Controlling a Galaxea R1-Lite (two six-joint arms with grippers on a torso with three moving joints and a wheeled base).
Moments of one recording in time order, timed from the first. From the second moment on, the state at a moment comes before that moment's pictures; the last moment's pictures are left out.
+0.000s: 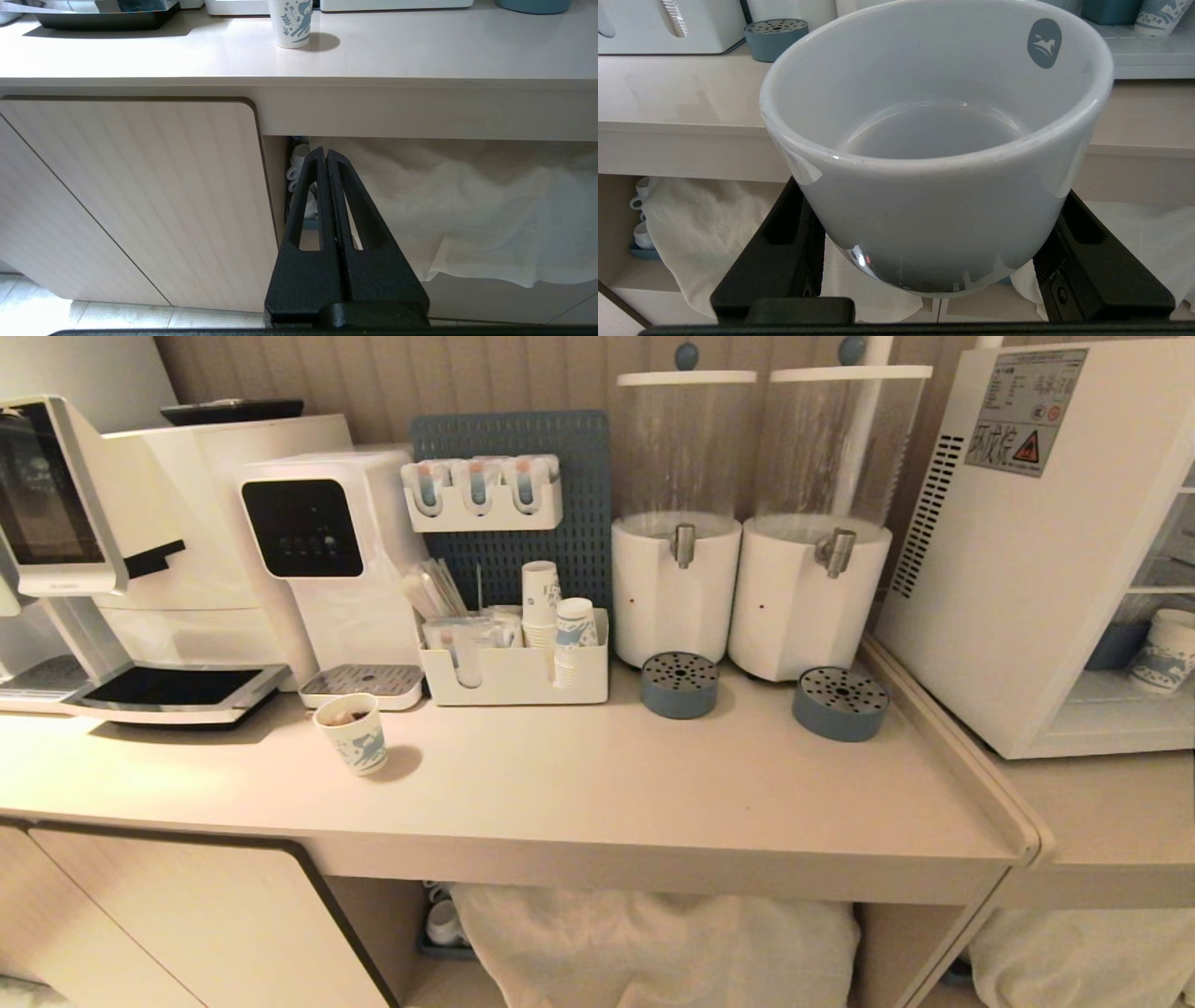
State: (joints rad) left arm 0.00 0.00 -0.03 0.07 0.00 0.01; right arm 0.00 0.00 0.00 -0.03 0.00 -0.05
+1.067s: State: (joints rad) left arm 0.00 0.00 -0.03 0.07 0.00 0.01; right arm 0.00 0.00 0.00 -0.03 0.00 -0.03
